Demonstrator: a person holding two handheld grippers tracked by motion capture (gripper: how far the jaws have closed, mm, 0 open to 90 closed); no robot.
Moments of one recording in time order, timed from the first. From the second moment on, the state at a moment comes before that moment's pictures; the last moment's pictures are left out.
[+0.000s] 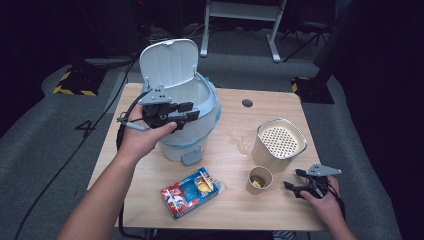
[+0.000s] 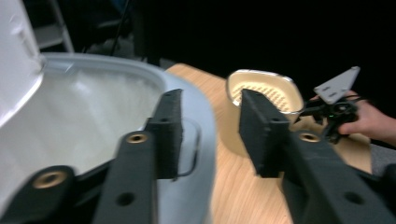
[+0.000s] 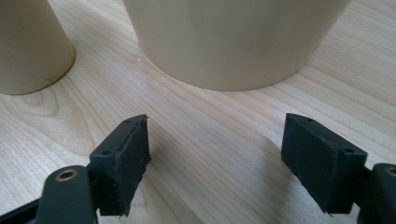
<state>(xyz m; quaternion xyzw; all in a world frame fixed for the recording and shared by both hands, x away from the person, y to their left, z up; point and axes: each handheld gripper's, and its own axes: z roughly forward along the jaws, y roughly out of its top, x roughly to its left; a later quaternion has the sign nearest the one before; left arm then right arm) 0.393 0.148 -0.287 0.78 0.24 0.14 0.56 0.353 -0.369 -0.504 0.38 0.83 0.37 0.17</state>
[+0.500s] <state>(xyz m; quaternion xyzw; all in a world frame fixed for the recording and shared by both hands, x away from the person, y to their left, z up) 0.346 0.162 -0.304 0.80 0.22 0.13 0.54 0.353 -0.369 -0.504 0.37 0.83 0.37 0.17</state>
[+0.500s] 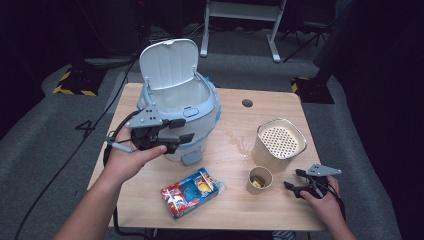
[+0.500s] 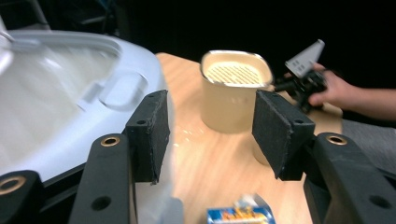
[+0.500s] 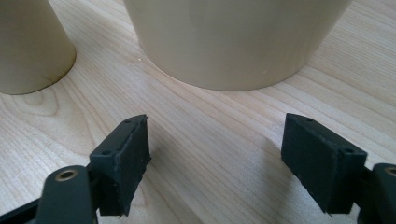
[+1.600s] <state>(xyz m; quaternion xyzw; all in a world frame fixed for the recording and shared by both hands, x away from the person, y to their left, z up) 0.349 0.162 -0.453 0.83 0.30 0.02 0.47 0.353 -0.369 -0.504 0.37 0.83 0.37 0.17</state>
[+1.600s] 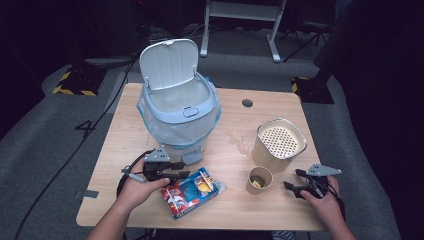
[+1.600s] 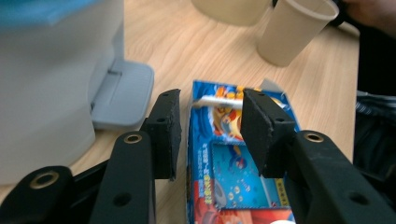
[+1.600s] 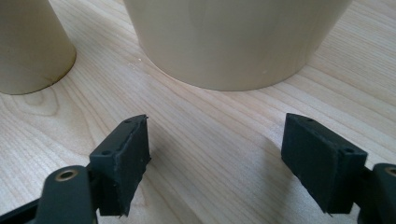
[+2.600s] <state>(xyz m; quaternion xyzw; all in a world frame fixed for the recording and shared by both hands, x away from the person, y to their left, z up) 0.361 0.154 -0.481 0.85 0.34 -0.04 0.40 0.353 -0.369 -0.504 0.37 0.83 0.37 0.17</state>
